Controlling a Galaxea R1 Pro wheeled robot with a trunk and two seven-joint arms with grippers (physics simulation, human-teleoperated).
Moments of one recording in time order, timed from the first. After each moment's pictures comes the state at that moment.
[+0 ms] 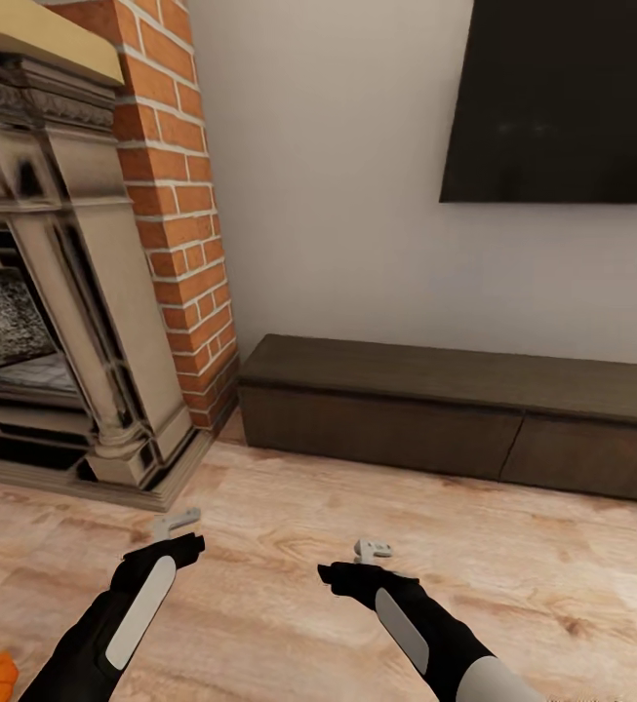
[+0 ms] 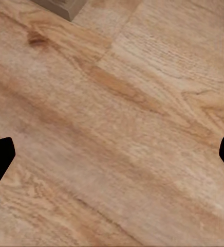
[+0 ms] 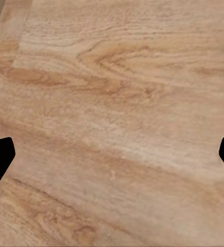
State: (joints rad) left arm -0.38 0.10 -0.15 -1.19 0.59 0.61 0.59; right arm -0.55 0.09 0.49 -0.63 -0.64 0.30 -0.05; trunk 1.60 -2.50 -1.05
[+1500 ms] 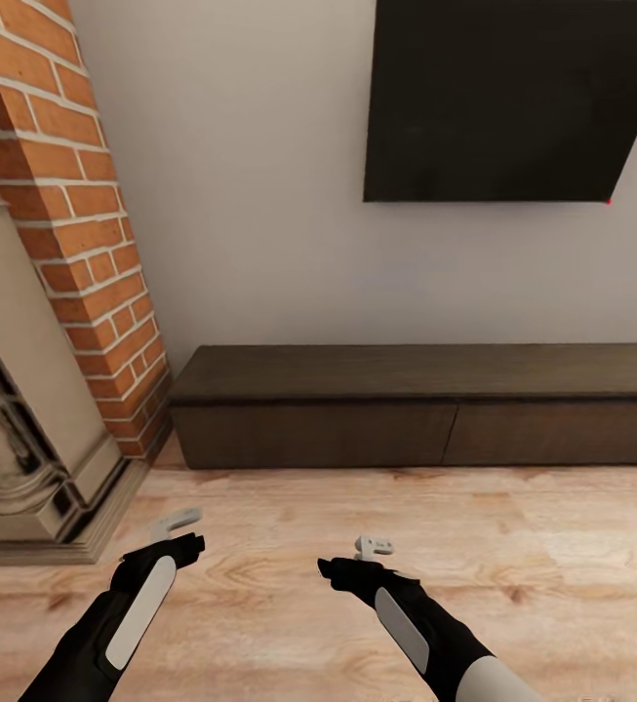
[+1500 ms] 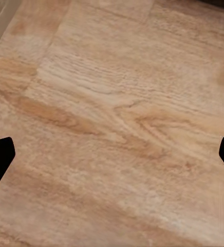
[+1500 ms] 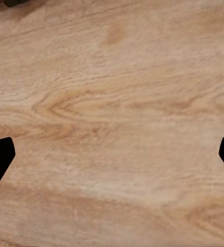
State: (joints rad) left arm -0.38 0.10 -0.15 -1.19 0.59 0.61 0.59; right arm -0.55 0.09 0.49 -0.63 -0.65 0.26 -0.05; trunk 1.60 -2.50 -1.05
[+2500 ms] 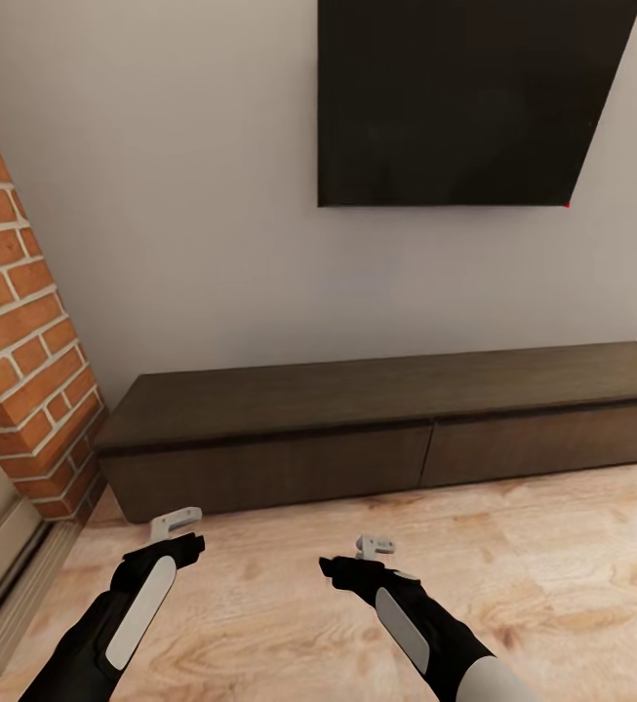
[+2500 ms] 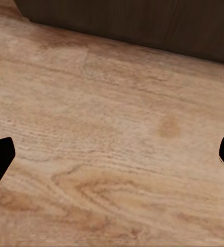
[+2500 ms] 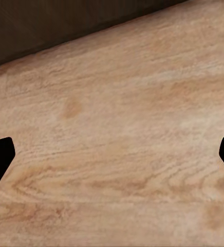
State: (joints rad) left arm -0.38 0.10 -0.15 -1.19 0.59 0.61 0.59; right arm -0.54 0.09 0.49 -0.63 -0.65 0.24 -0.06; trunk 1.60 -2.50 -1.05
